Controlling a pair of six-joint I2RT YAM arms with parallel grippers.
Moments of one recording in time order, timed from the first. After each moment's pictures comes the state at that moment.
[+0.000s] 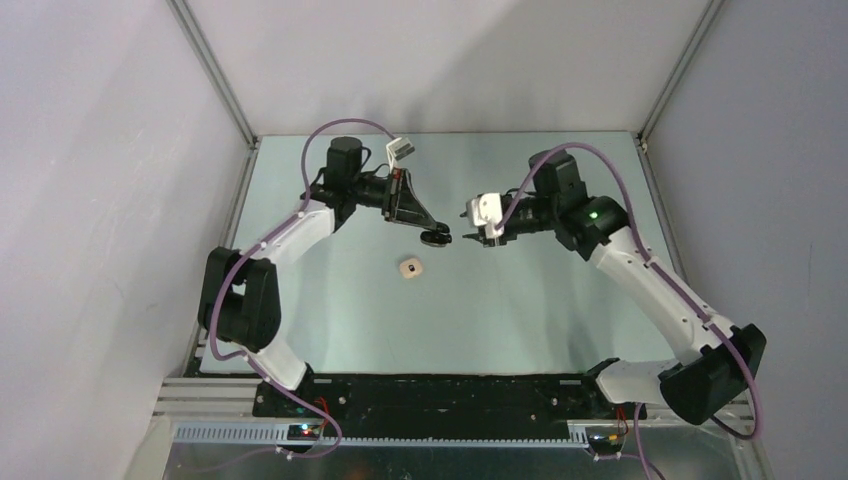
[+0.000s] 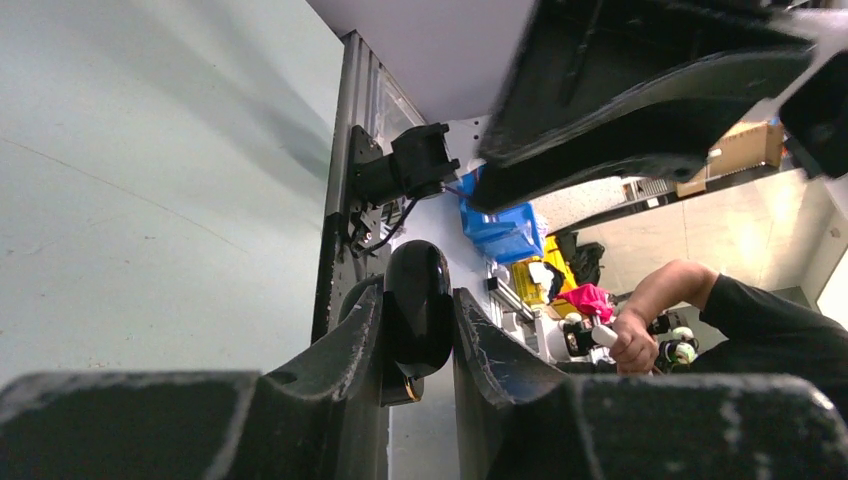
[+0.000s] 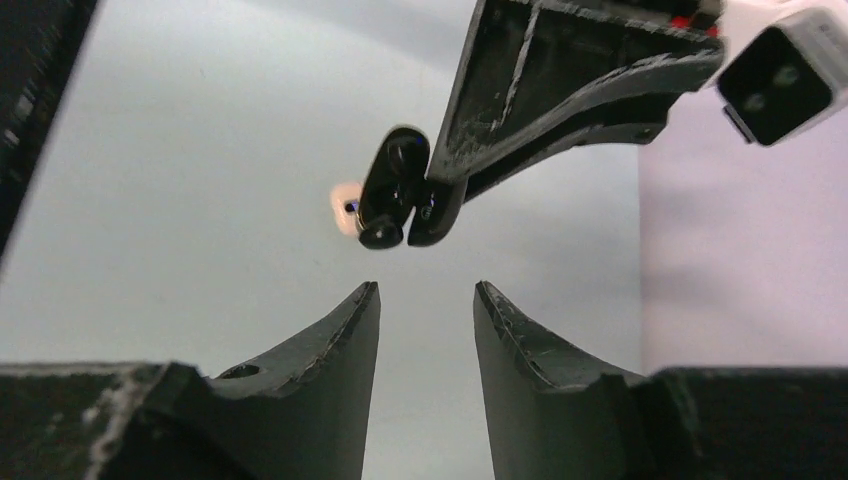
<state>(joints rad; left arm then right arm) -0.33 1.65 1.21 0.04 1.39 -0.65 0.53 1.28 1.33 -0.63 -0.82 -1.01</state>
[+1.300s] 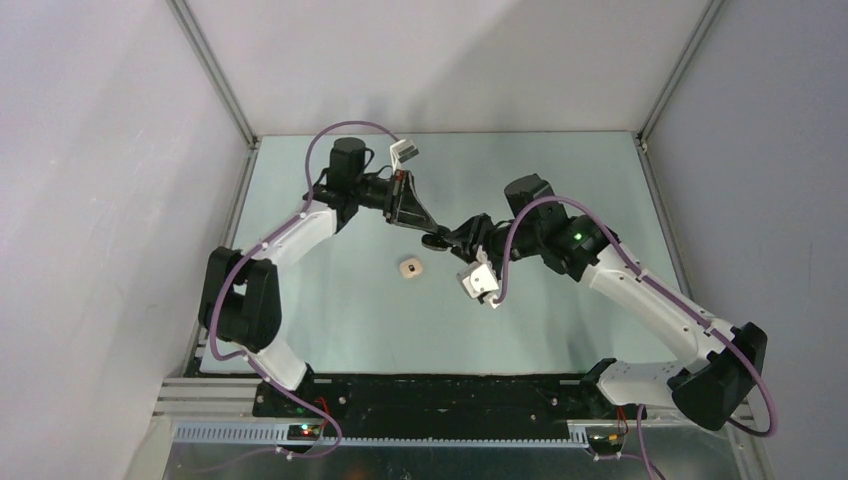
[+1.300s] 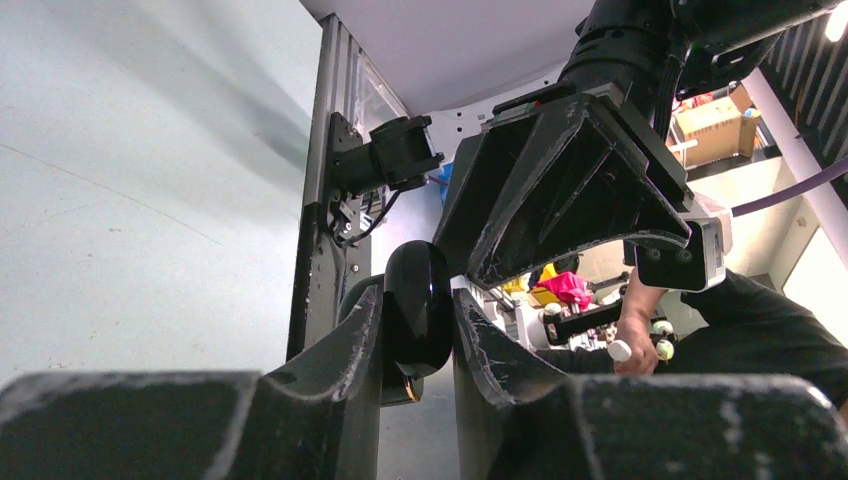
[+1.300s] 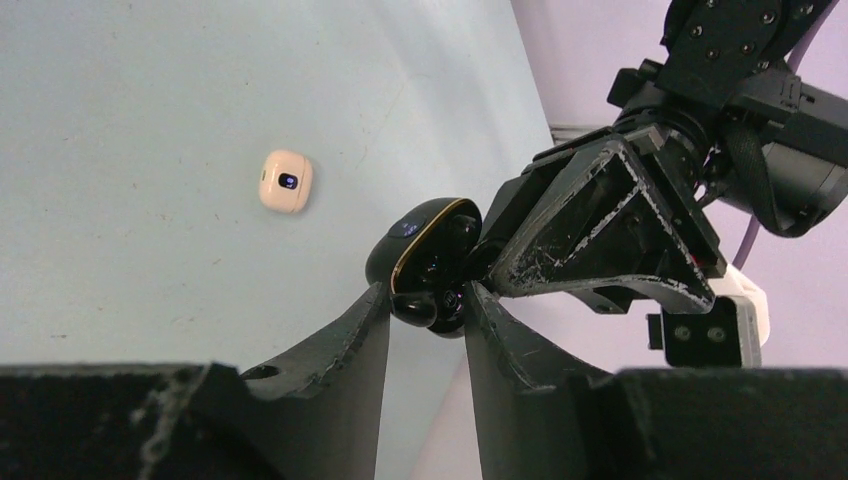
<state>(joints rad) -0.35 1.65 1.21 0.04 1.42 -0.68 0.71 1.24 1.23 -0.64 -0.68 -1.66</state>
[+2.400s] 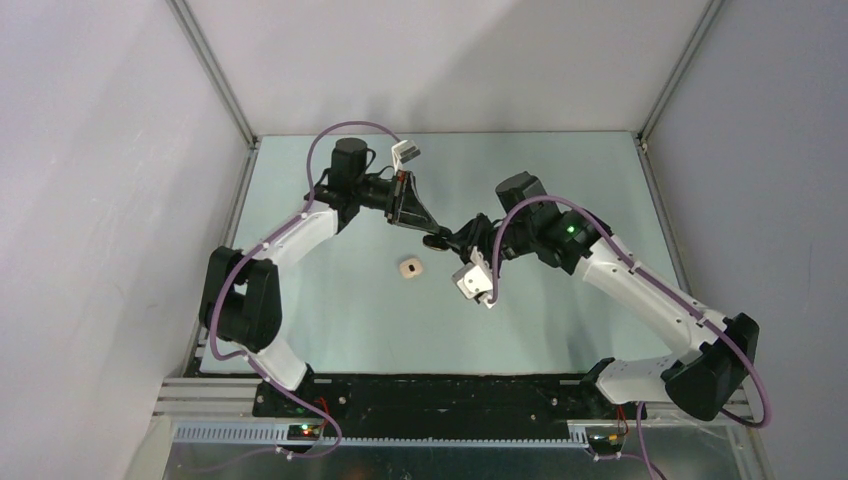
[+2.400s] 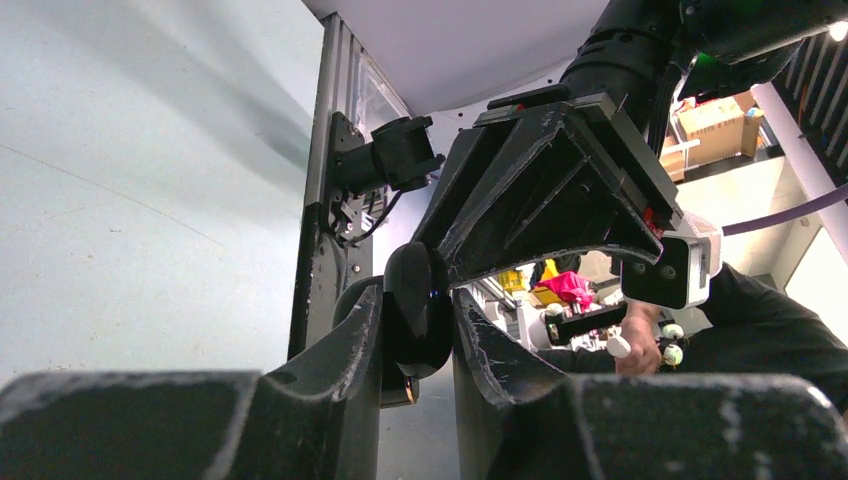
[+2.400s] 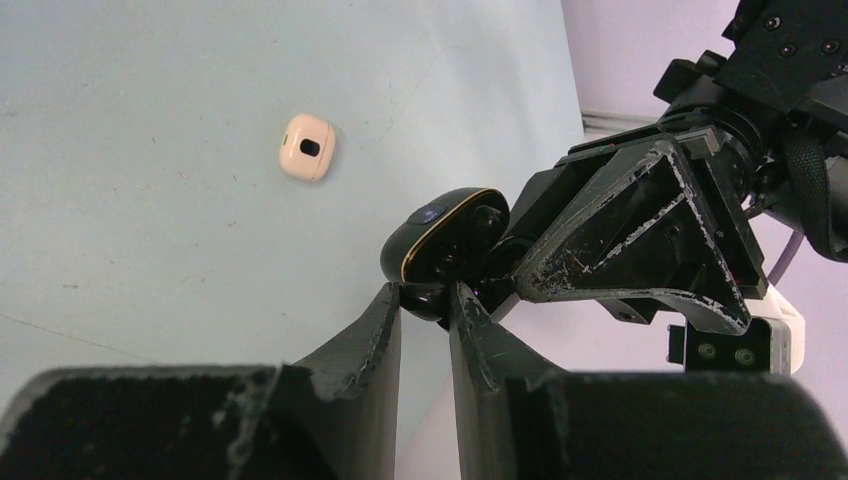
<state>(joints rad) -0.36 1.65 1.21 0.04 1.41 -0.68 0.72 1.30 1.28 -0.74 -0.60 -1.76</state>
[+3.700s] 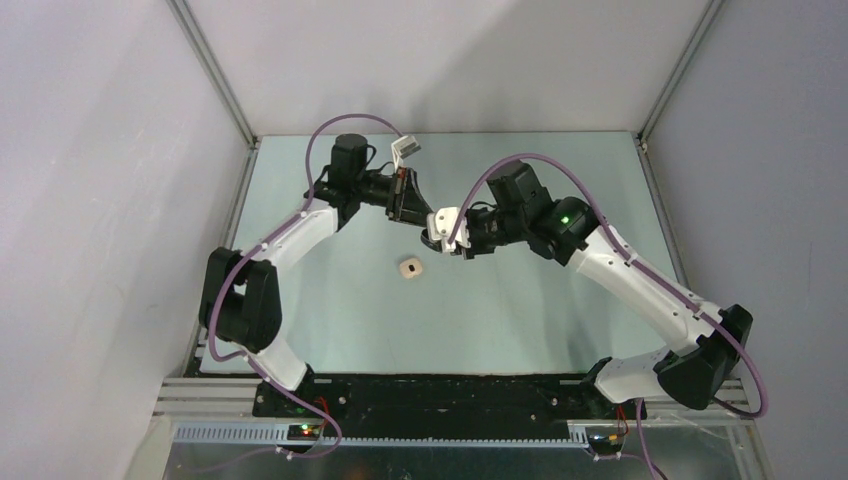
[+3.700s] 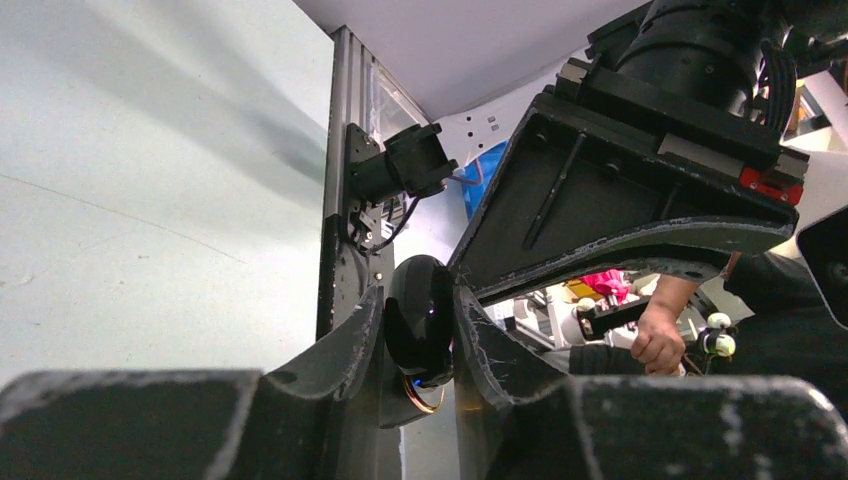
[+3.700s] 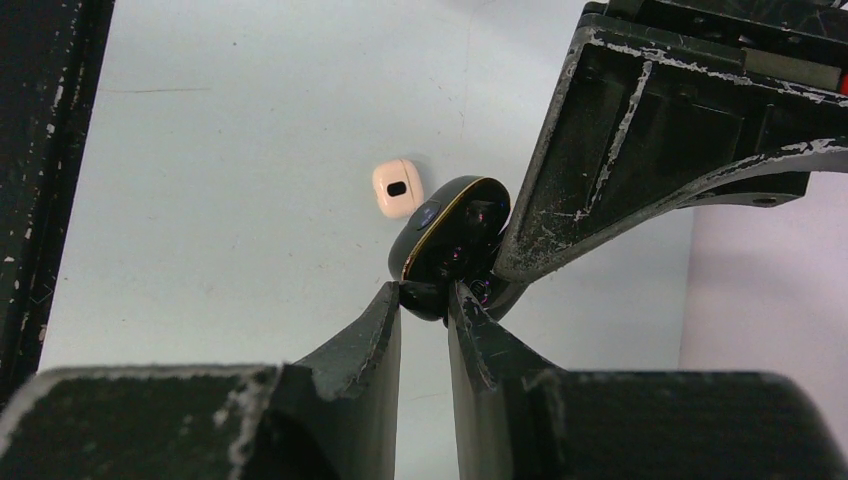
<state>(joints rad) -0.37 1.65 1.24 0.04 1.40 -0.62 0.78 1.36 1.43 -0.73 -0.49 -0.96</state>
